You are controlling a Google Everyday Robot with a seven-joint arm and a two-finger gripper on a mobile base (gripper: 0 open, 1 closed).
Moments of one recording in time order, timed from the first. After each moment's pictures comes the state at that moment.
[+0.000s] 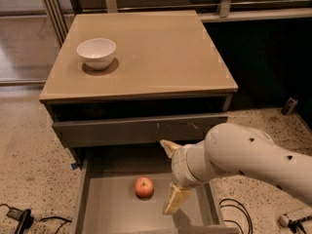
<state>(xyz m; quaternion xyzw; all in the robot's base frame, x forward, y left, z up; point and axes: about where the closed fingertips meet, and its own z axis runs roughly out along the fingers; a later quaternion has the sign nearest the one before) 0.409 -0.025 0.682 -0.70 0.65 0.10 0.27</state>
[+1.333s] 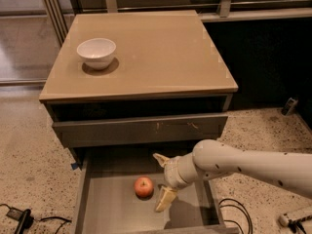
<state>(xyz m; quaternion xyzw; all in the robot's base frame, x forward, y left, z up) 0.463 0.000 0.531 -0.68 0.64 0.19 0.30</state>
